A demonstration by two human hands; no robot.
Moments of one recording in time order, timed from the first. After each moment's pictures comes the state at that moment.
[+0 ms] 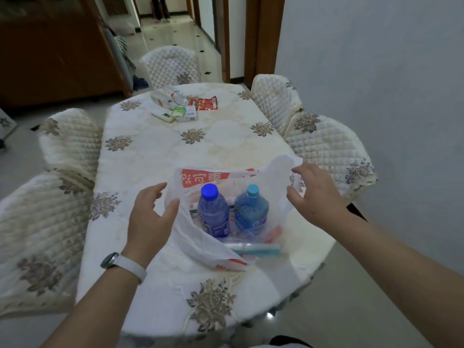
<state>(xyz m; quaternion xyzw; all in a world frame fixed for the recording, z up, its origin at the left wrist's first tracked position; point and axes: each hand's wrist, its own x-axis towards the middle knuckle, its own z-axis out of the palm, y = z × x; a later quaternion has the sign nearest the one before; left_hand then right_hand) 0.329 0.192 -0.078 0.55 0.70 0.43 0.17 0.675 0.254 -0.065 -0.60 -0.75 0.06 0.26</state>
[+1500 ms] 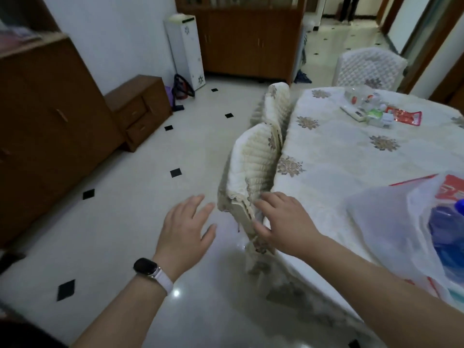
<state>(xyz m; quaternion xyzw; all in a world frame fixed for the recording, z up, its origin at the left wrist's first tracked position) 0.023 -0.150 -0.096 0.53 0.82 0.17 -0.10 0.198 0.032 -0.082 -0.20 -0.97 0.05 0.14</state>
